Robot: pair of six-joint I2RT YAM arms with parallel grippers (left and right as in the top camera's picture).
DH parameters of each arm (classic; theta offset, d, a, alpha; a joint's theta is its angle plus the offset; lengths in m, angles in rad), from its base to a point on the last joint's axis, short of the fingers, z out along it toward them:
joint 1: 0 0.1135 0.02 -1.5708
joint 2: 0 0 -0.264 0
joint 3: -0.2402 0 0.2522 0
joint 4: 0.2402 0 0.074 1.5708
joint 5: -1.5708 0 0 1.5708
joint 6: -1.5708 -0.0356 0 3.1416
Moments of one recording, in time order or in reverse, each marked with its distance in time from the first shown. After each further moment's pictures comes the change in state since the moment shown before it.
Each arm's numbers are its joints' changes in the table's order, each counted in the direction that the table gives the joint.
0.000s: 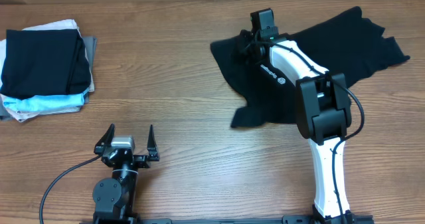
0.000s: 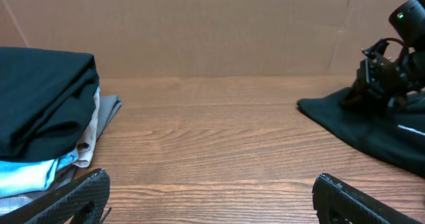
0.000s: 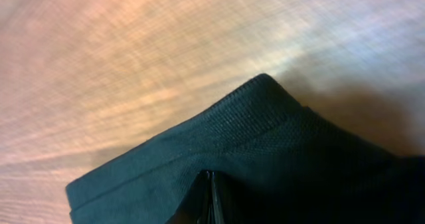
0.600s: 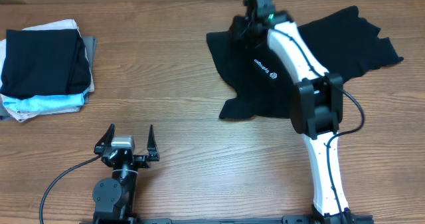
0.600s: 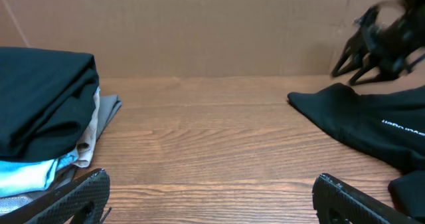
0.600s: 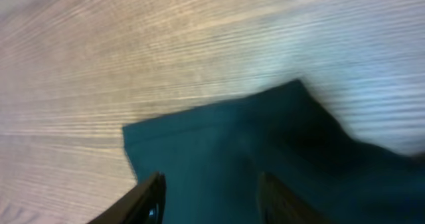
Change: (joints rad) left arm 0.000 0.000 0.000 0.000 0.000 0.000; right arm -0.014 0.085 -0.526 0.571 0.018 0.175
